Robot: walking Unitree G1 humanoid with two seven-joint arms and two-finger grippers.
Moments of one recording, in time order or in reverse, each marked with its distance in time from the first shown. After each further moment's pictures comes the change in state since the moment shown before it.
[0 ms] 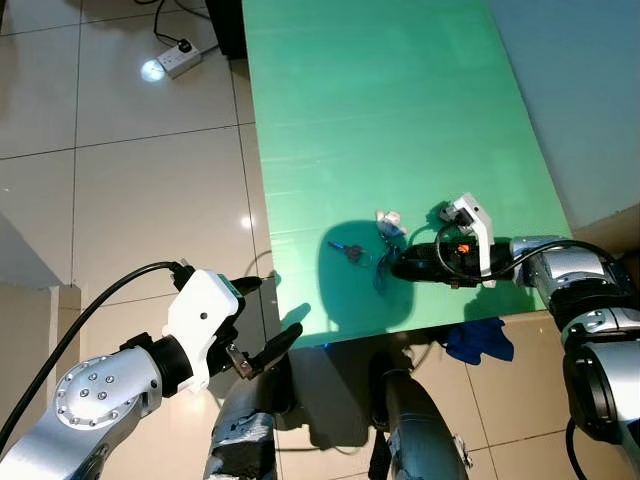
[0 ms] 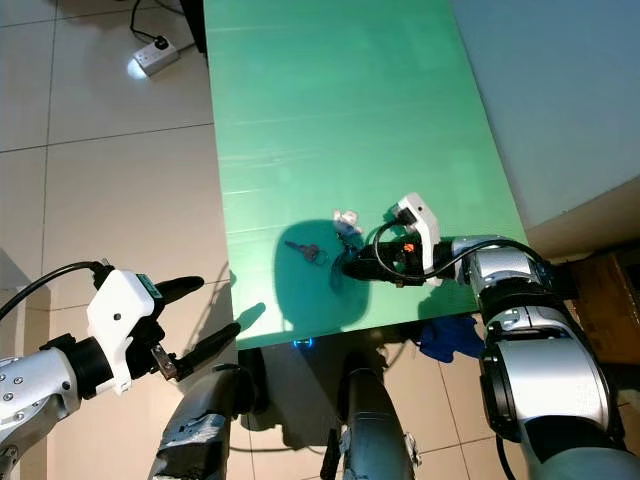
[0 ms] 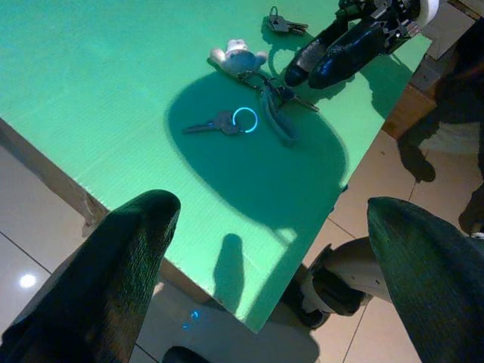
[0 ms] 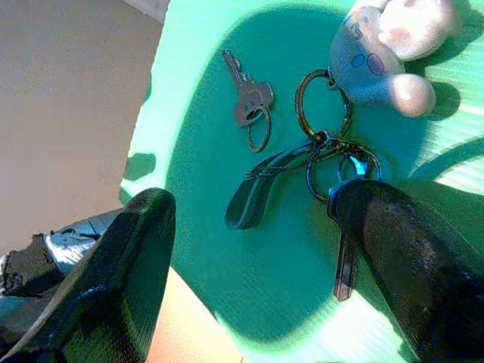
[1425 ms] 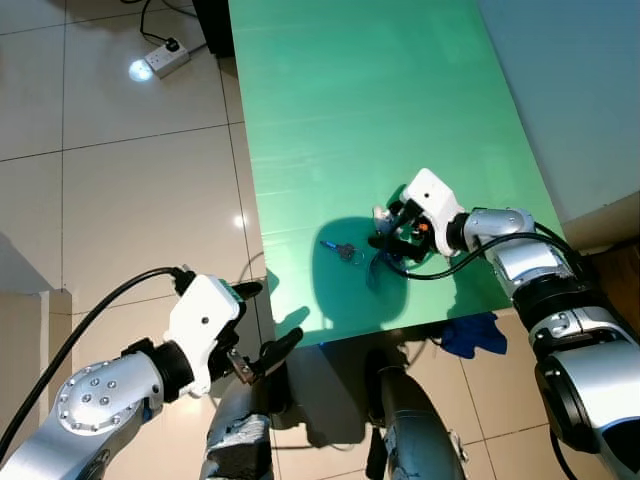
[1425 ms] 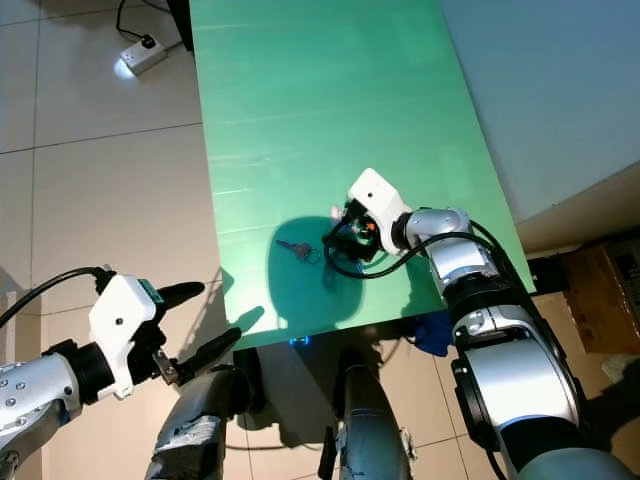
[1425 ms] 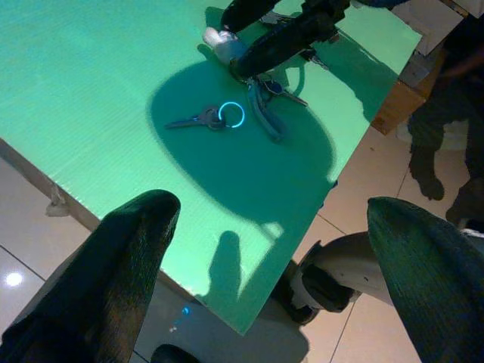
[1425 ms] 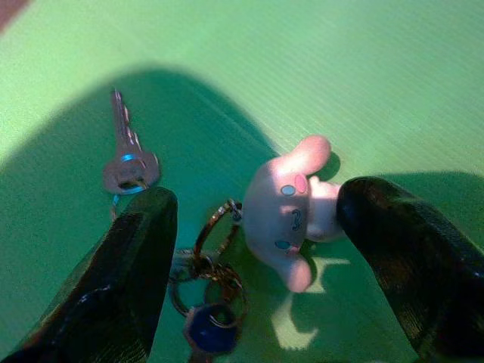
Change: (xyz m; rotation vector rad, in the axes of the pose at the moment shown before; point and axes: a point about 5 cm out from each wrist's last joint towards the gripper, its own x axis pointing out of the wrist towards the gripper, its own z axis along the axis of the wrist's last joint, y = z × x) left arm -0.001 -0.004 -0.006 -0.026 0.018 0.000; right arm 0.039 0.012 0.043 -0.570 0.020 -0.320
